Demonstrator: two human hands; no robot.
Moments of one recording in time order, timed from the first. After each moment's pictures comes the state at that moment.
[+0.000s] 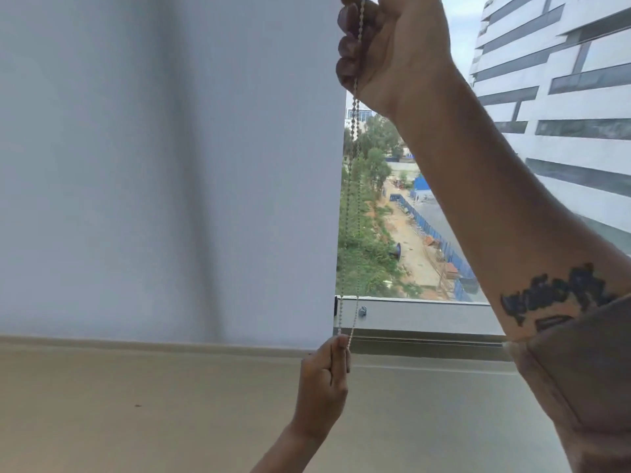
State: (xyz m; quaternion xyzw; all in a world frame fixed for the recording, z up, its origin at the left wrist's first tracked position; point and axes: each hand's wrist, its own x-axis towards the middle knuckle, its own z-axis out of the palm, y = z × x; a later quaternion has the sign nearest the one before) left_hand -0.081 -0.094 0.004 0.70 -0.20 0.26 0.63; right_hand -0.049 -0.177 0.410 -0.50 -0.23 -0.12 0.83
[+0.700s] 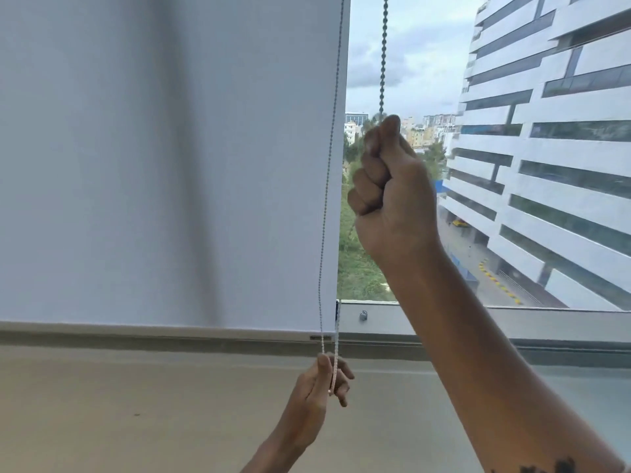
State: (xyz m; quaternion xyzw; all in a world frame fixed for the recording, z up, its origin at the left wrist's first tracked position) left_hand -0.080 -0.059 -0.012 0.69 -0.21 -0.01 0.69; right_hand -0.076 -0.173 0.286 -0.41 -0.25 -0.14 0.87
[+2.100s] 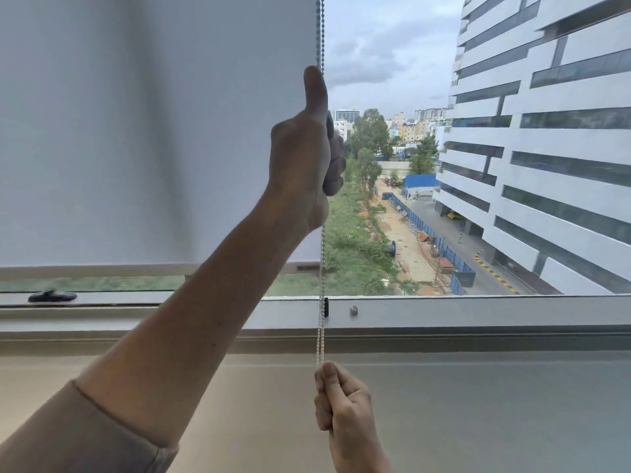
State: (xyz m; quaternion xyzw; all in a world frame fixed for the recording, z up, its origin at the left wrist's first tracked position) left_hand -0.080 -0.096 0.317 0.56 -0.21 0.09 0.80; right_hand -0.120 -0.159 -0.020 -0.54 -0.03 -0.09 0.84
